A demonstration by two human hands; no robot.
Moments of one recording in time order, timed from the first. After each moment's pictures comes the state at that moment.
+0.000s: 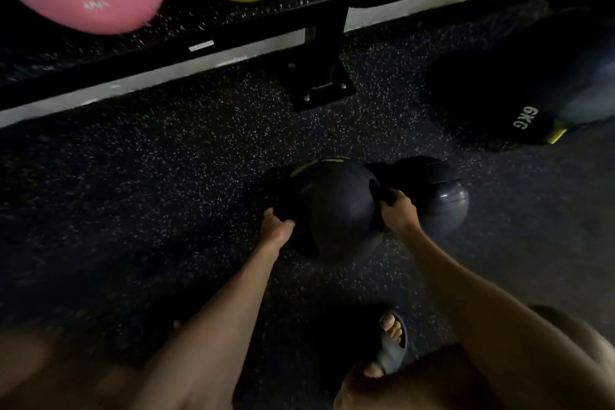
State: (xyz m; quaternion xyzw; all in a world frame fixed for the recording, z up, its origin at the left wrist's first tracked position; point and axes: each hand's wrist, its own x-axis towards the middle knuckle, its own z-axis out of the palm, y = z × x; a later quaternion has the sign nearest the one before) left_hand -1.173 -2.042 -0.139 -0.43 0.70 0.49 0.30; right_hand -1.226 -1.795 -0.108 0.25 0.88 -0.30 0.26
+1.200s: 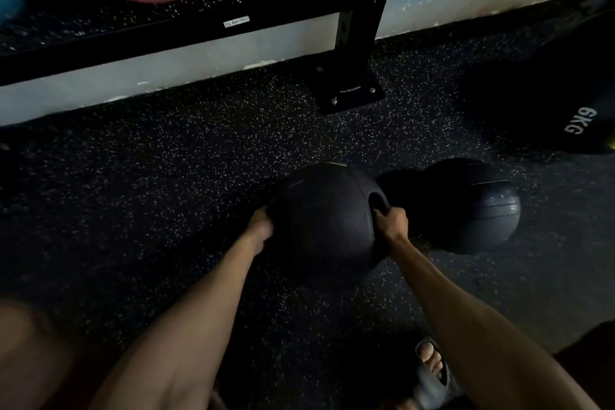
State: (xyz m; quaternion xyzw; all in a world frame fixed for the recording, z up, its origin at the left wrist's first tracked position) left_hand -1.160 -2.126 -0.205 -0.35 0.67 0.60 0.24; right_hand -1.208 -1.862 -0.202 0.27 0.85 -0.39 0.22
